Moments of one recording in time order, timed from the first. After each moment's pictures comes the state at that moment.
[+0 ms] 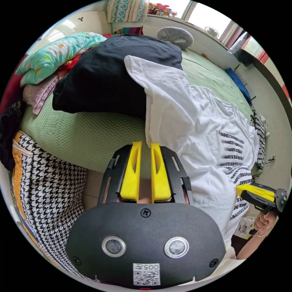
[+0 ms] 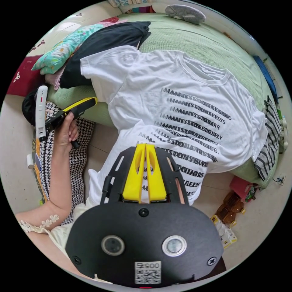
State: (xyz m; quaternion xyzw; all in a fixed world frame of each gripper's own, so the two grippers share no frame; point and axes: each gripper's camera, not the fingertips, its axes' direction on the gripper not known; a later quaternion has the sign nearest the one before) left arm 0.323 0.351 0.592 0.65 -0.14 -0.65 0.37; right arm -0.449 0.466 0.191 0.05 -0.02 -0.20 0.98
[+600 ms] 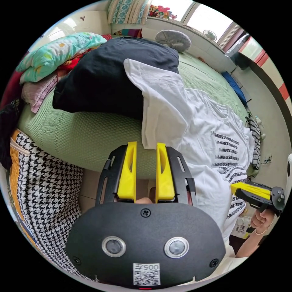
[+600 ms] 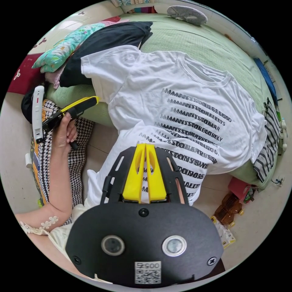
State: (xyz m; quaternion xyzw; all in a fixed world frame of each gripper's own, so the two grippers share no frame) left arm 0.330 0.359 0.603 0.65 -0.13 -0.65 0.36; right arm -0.446 0.484 0.204 0.05 -0.01 -0.21 0.98
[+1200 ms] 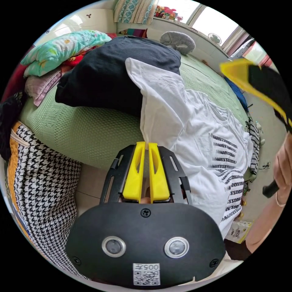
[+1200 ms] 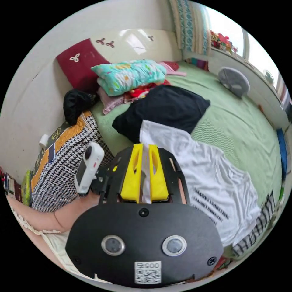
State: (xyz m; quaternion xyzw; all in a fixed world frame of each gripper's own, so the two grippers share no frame) left arm 0.348 0.356 0.611 0.67 -0.12 -0.65 0.34; right arm -0.552 0.493 0.125 0.25 -0.11 -0.42 0.86
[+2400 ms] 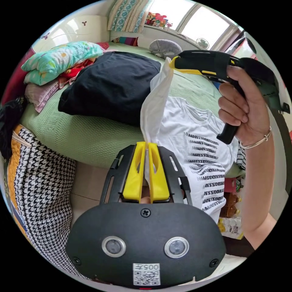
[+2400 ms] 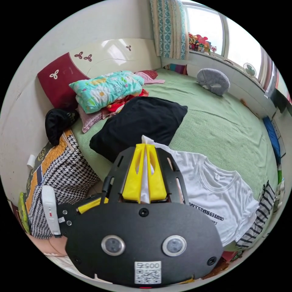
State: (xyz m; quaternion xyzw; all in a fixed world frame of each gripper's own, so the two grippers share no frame) left arm 0.417 0.304 0.574 0.69 -0.14 -0.62 0.34; right arm -0.485 0.486 0.099 0.31 -0.09 -0.32 0.89
